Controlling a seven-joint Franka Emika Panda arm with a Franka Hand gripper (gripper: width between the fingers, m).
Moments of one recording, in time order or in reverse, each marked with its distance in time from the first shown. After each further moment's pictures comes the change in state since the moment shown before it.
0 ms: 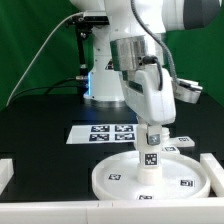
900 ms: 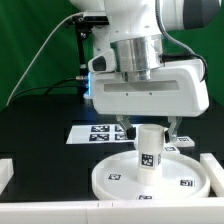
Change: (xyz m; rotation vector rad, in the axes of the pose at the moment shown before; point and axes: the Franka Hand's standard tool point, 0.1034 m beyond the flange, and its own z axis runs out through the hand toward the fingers) arm -0.001 0.003 0.001 -0.022 -0.002 -0.973
